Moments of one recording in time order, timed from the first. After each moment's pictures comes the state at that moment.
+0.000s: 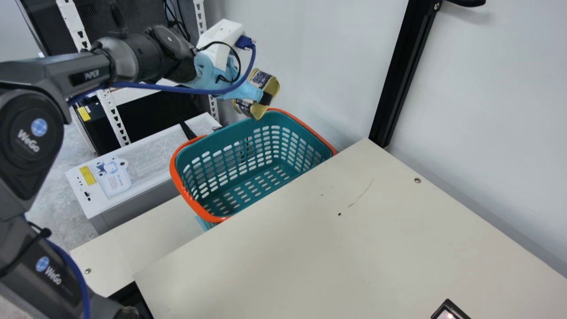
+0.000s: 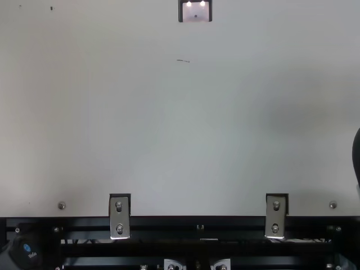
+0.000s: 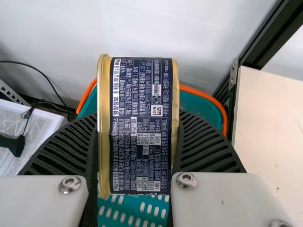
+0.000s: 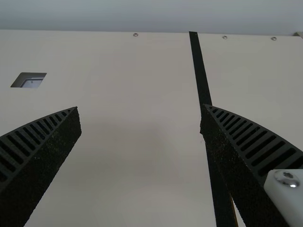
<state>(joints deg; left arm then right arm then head) 43.9 94.5 -68.1 -43.5 30.3 52.5 -3.9 13.5 -20.3 4.8 38.2 -6.4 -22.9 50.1</state>
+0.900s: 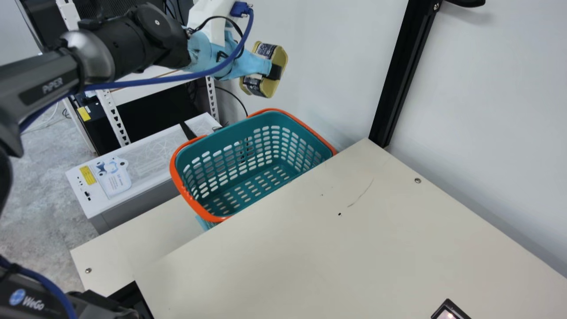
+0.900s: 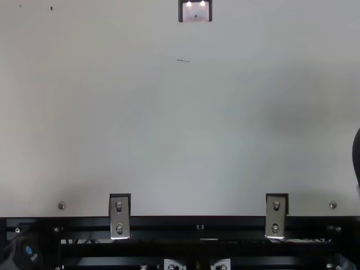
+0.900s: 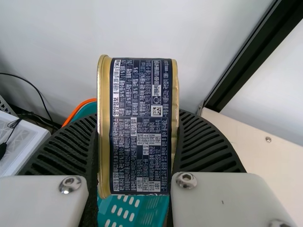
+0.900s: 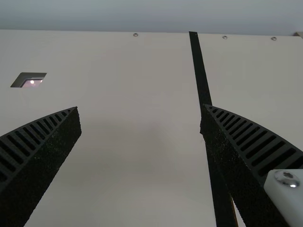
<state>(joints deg) 39.3 83.2 -66.8 -39.9 29.5 34.7 -3.9 13.5 -20.3 4.8 38.2 -6.4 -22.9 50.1</state>
